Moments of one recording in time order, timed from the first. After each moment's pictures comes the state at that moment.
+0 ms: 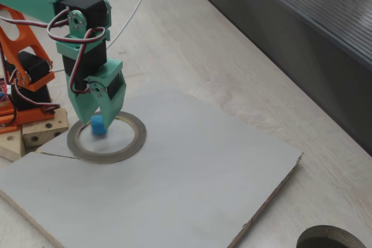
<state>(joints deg) -3.2 109.1 112.9 94.3 85.7</state>
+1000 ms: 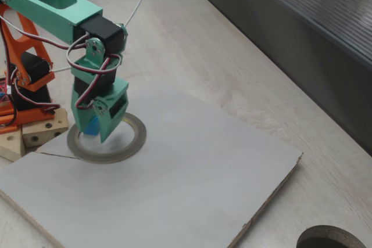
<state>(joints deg) -3.2 97.6 112.9 94.3 94.6</state>
